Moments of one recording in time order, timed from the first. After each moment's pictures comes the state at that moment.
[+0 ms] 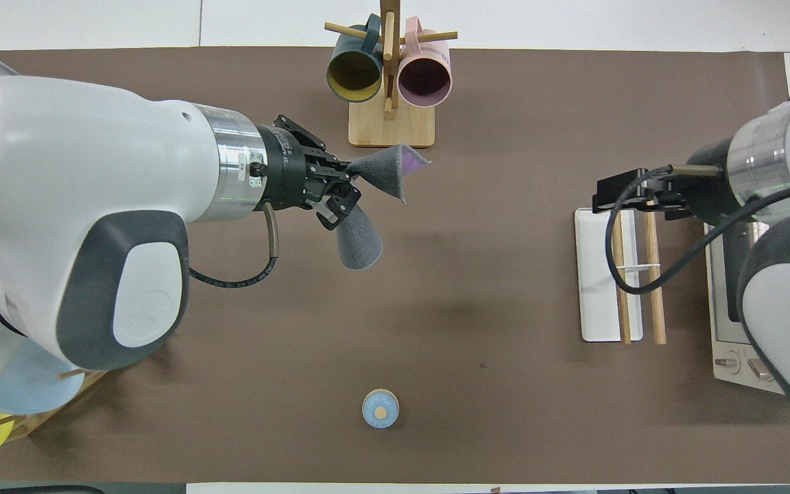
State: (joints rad) left arm -0.32 0.08 -0.23 -1.65 -0.41 2.13 -2.51; right arm 0.12 -0.03 0.03 -1.69 0.23 1.73 0.29
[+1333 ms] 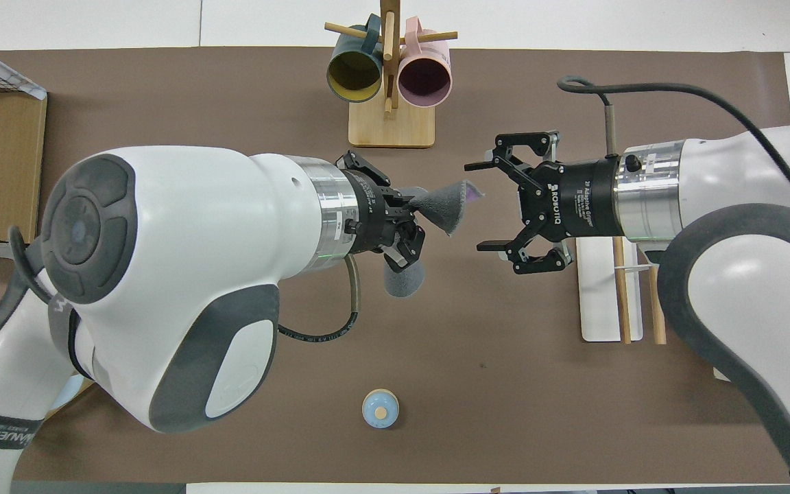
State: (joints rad) left arm -0.44 0.07 -0.24 -1.65 -0.32 2.17 -2.60; right arm 0.23 -0.03 0.03 -1.92 0.91 2.06 1.15
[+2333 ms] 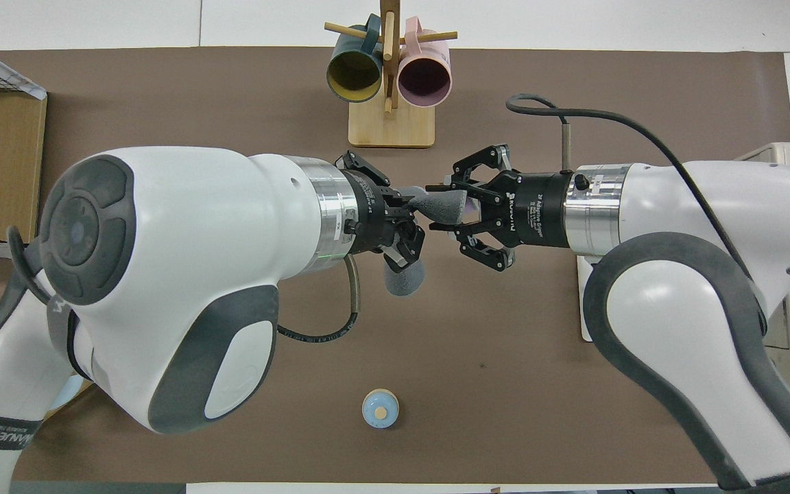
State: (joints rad) left arm -0.44 0.07 -0.24 -1.65 -0.32 2.17 -2.60; right arm 0.32 -0.02 0.02 -1.98 1.00 2.26 1.10
